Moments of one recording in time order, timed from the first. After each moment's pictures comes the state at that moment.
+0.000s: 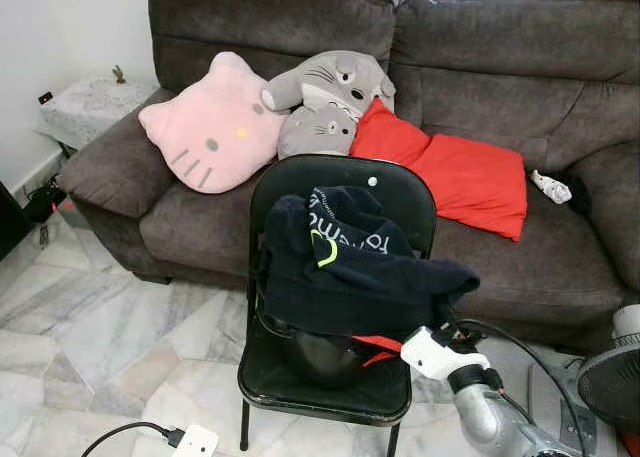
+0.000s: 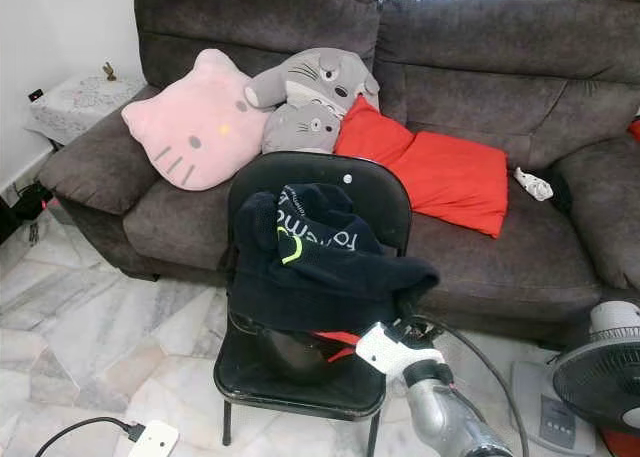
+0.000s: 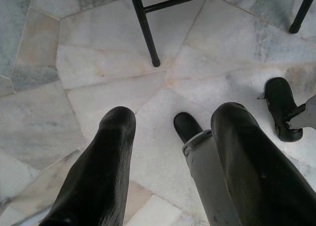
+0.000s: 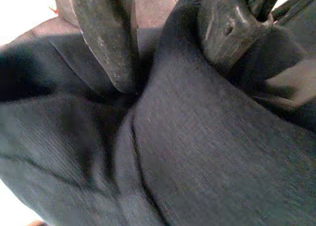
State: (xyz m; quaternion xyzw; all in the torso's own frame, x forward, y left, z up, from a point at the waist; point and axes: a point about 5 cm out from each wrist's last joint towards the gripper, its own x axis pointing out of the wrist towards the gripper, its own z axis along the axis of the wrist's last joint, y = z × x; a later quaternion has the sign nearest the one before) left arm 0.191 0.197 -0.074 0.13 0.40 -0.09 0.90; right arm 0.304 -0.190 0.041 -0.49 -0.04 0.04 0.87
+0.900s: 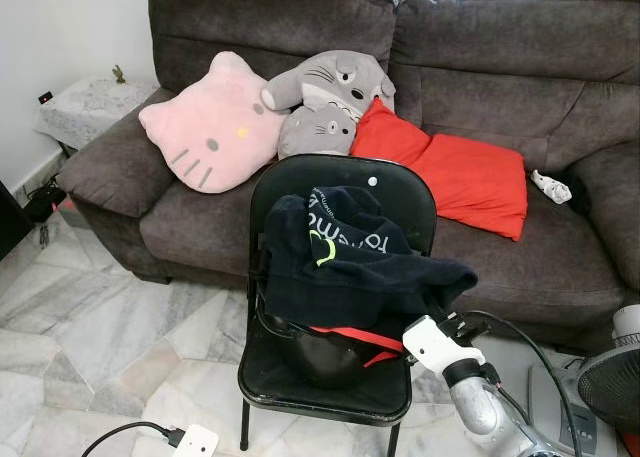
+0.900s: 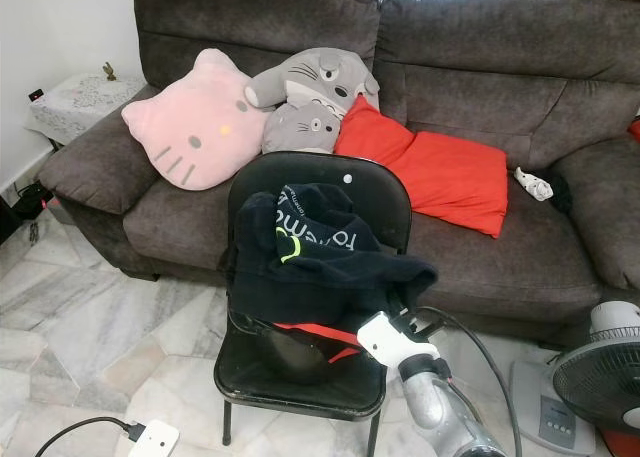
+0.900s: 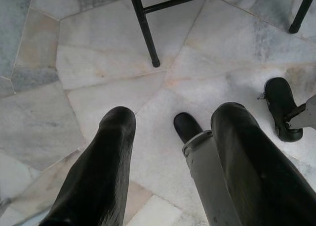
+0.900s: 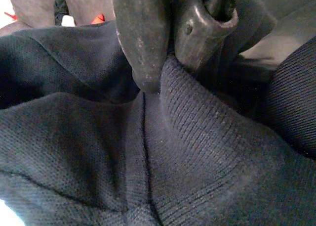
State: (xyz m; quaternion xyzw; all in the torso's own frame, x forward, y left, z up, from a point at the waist) left arm 0.191 0.197 -0.074 0.14 0.40 -0.09 0.90; right arm 0.310 -0.178 0.047 -0.42 -0.02 0.07 0.91
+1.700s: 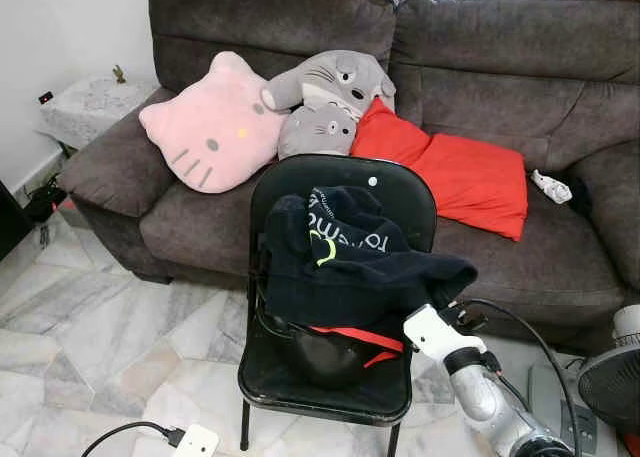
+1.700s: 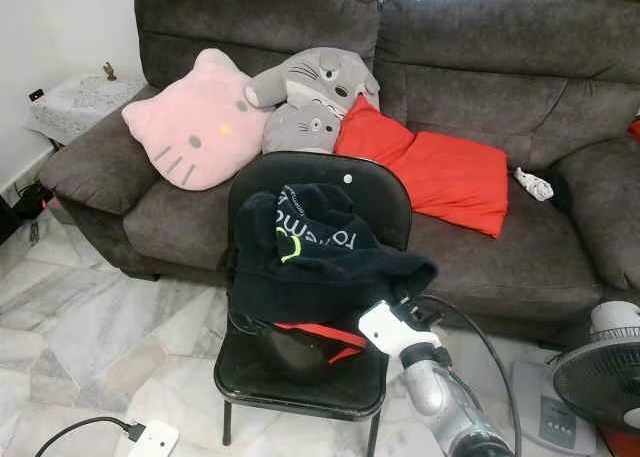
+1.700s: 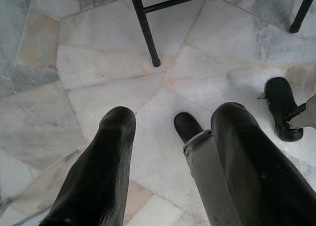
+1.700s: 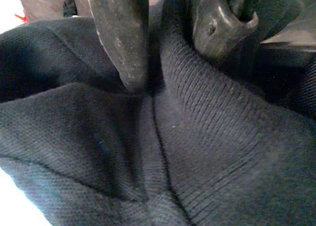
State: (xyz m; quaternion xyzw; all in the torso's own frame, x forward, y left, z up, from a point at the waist) left arm 0.191 0.197 -0.074 0.14 0.40 -0.09 0.90; right arm 0.320 -0.180 0.055 -0.43 -0.03 0.05 0.90
